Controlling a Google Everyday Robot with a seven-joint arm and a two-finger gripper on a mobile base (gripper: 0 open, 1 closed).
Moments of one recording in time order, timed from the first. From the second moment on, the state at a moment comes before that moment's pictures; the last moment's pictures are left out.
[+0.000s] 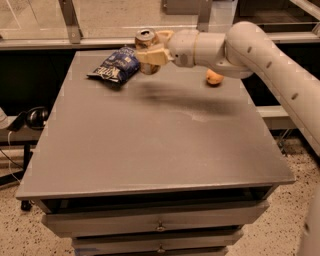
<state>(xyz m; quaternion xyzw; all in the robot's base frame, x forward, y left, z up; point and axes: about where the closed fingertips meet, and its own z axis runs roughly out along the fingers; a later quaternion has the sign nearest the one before) 0.716 0.029 0.955 -0.48 0.56 0.30 0.60</state>
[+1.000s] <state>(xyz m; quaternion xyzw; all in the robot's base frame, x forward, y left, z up) 0.807 0.012 0.916 -0.48 0.61 0.26 0.57</state>
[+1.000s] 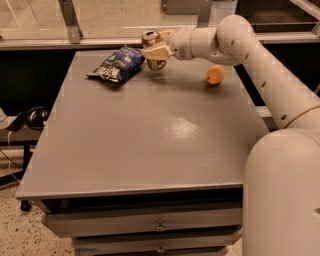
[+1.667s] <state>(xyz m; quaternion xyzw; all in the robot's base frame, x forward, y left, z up) 0.818 0.014 0.907 -0.47 0.62 0.26 0.58</state>
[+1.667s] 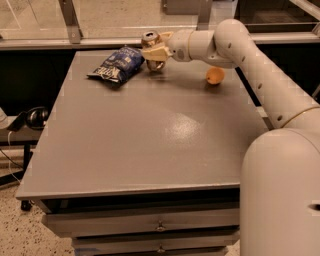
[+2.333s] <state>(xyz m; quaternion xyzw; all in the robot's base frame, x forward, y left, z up) 0.815 0.006 0.903 -0.47 0.61 0.26 0.58</state>
